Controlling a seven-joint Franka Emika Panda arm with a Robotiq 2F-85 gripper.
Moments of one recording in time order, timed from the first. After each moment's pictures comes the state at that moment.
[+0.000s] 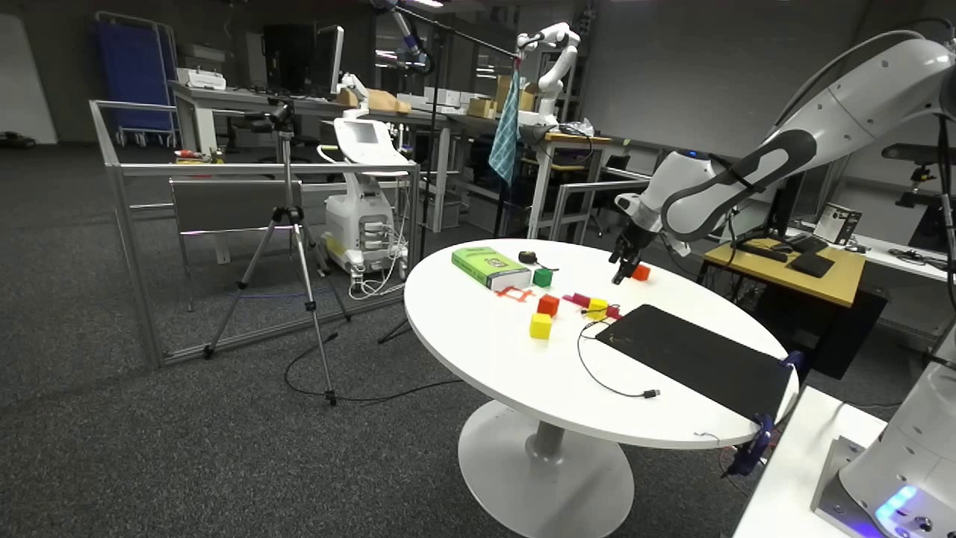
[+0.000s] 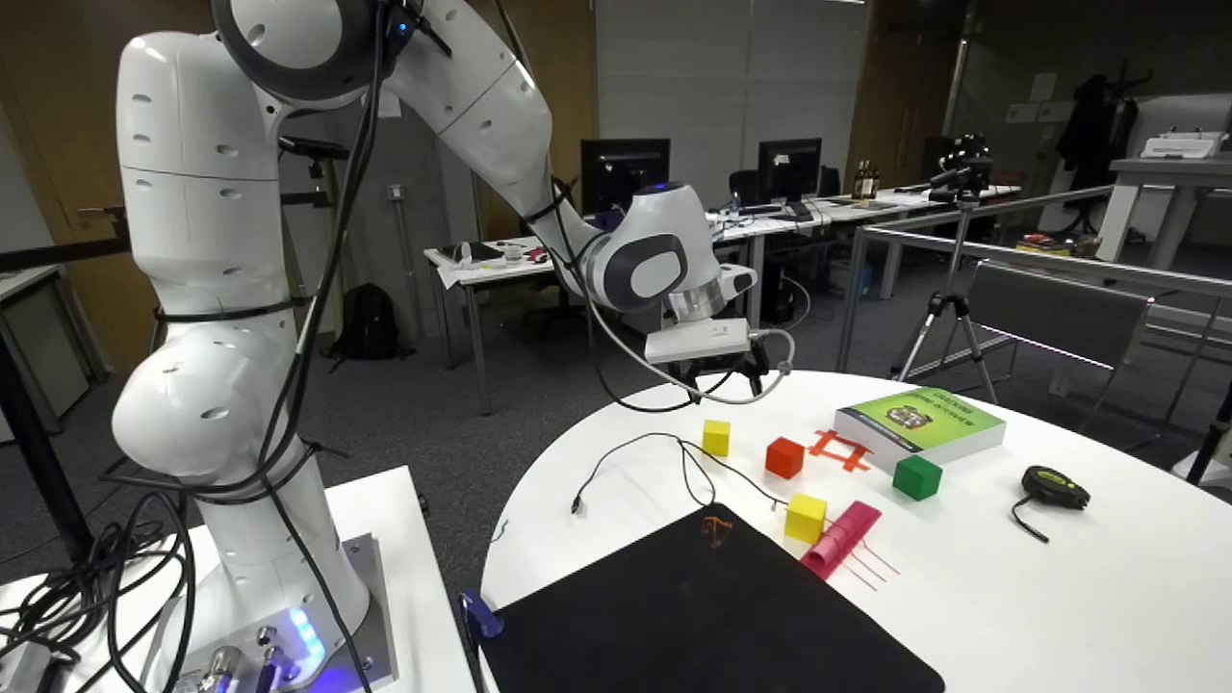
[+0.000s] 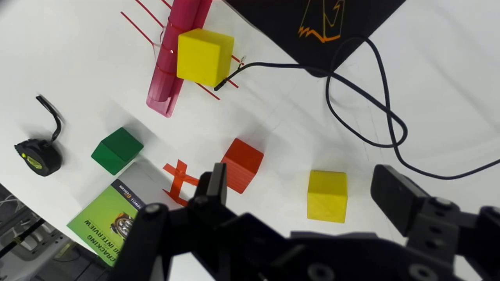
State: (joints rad) arm -0.12 0.18 0.03 -2.28 -0.14 2.81 -0.71
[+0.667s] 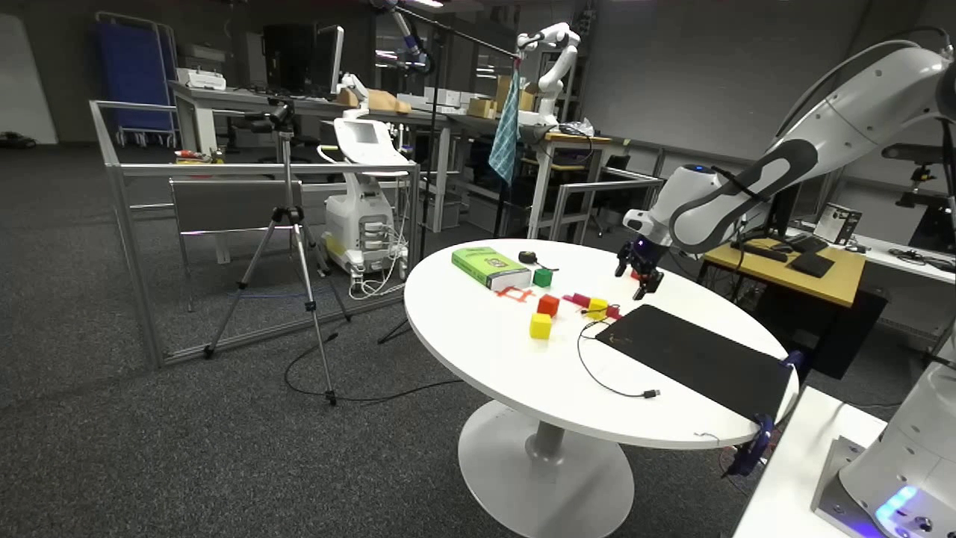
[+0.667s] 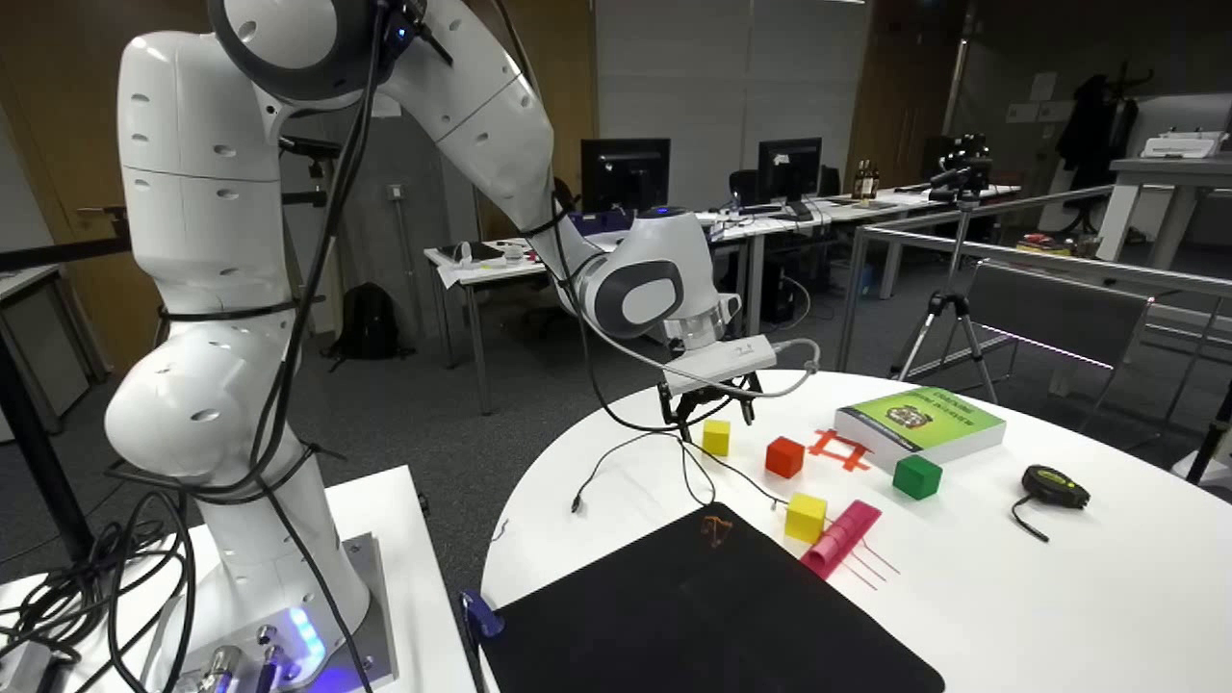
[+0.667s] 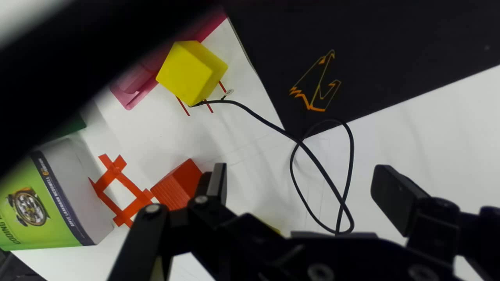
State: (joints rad) arm -0.17 0.19 0.03 -2.35 -0.13 2.82 -1.19
